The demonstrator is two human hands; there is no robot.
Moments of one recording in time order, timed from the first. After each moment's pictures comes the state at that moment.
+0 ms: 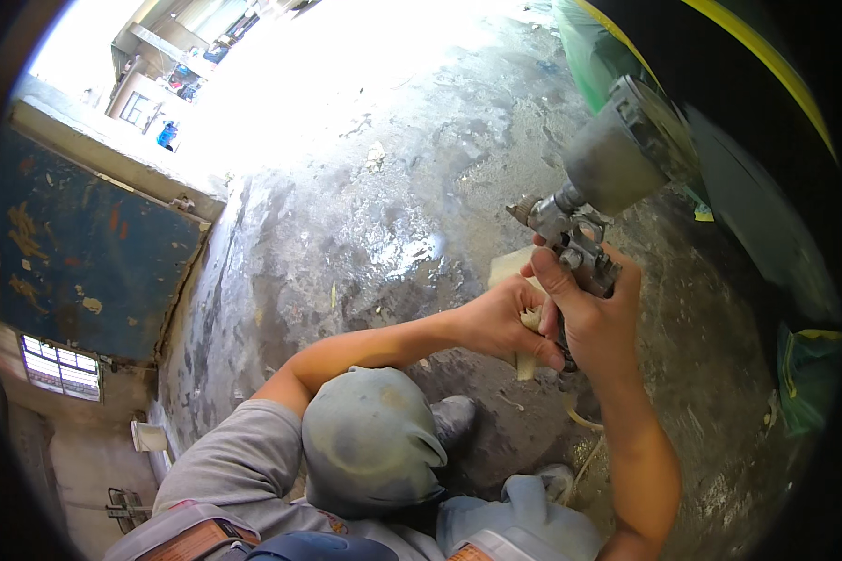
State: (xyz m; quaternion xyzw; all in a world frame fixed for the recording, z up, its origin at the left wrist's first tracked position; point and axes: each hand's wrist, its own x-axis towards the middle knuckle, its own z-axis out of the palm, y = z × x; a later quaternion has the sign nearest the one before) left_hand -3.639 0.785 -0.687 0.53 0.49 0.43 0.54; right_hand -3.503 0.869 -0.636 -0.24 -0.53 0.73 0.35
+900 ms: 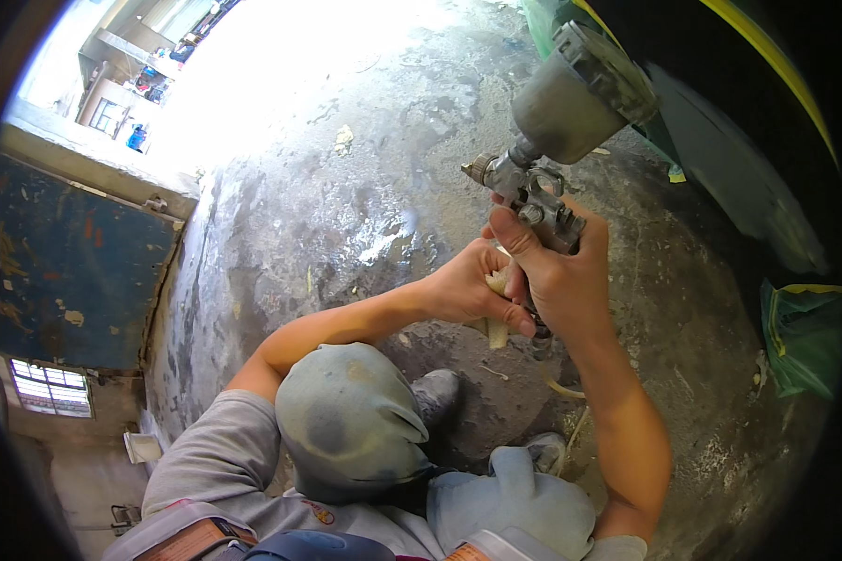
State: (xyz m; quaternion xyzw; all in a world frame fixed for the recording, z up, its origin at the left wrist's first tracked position) left_hand -3.637 0.774 -0.684 0.44 0.46 0.46 0.62; right_hand -3.501 0.860 -0.632 -0.23 -0.54 0.72 0.36
